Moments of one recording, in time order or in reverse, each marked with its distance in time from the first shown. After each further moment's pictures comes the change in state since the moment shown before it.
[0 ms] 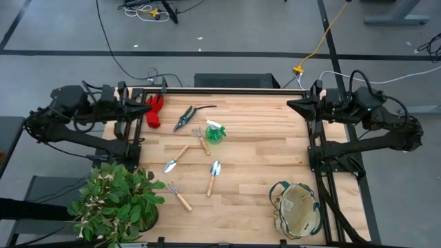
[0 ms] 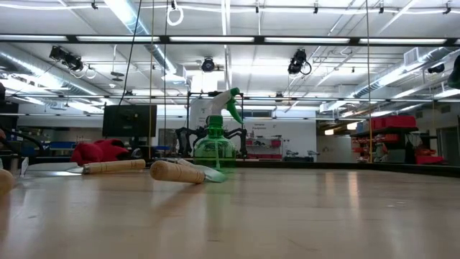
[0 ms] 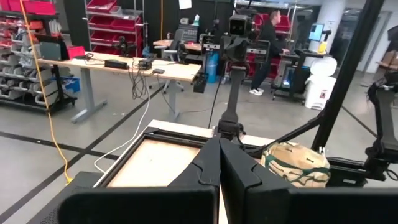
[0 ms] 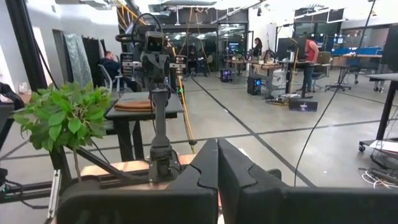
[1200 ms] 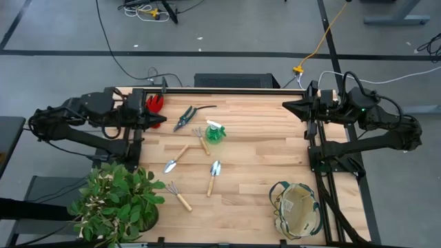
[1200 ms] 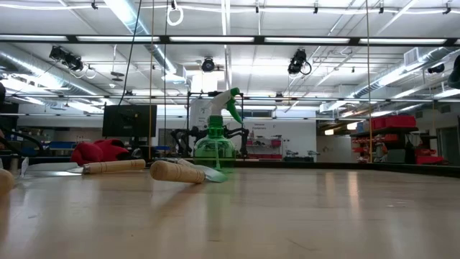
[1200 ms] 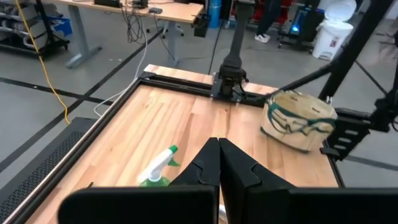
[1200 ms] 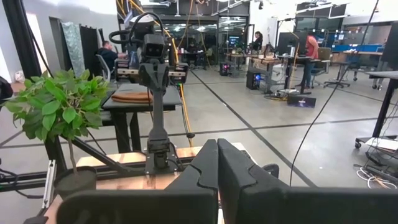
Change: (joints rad) left arm 0.016 0.106 0.000 -0.125 0.032 -0.077; right arm 0.000 0.029 -0.001 0.000 0.000 -0.019
